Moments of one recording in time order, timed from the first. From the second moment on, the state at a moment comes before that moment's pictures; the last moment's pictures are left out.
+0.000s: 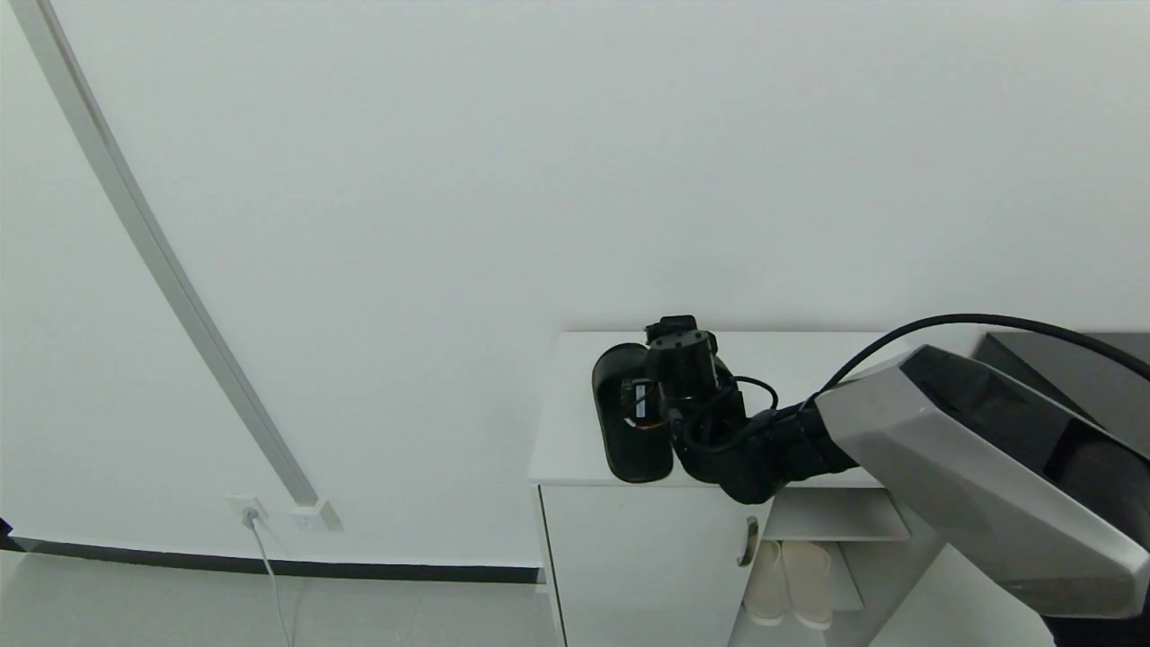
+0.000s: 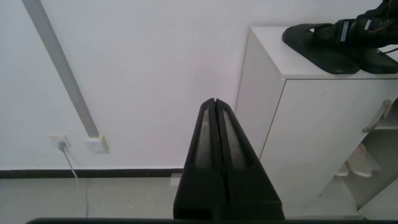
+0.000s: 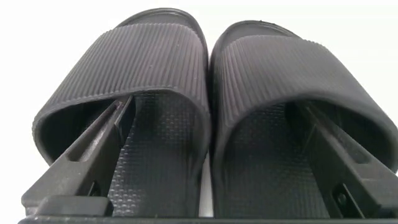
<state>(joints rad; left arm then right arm) 0.00 0.00 0.00 0.00 0.00 0.00 0.68 2.42 -1.58 -0.55 -0.56 0.19</state>
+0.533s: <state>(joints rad) 0.00 0.00 0.00 0.00 0.00 0.00 0.66 2.48 -1.67 -0.55 -0.56 0.16</state>
